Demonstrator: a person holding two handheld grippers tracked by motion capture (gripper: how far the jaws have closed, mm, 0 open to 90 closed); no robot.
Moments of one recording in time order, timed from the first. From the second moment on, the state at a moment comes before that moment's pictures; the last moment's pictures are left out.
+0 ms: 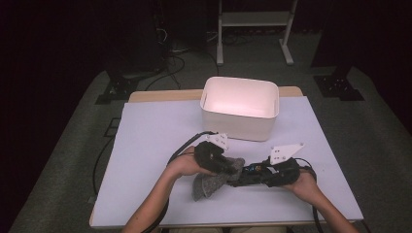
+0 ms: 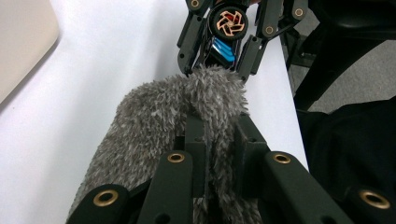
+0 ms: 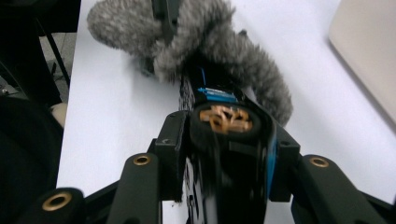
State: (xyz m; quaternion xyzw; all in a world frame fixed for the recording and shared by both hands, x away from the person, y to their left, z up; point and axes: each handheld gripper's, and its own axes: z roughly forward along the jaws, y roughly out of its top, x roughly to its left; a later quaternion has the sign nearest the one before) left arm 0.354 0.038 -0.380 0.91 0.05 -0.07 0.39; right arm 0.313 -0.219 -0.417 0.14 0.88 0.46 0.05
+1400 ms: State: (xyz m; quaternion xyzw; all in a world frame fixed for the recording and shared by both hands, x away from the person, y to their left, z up) left arm 0.345 0.066 -0.378 0.93 0.06 -0.05 0.37; right arm 0.332 -0.159 -0.443 0.09 0.91 0.40 0.01
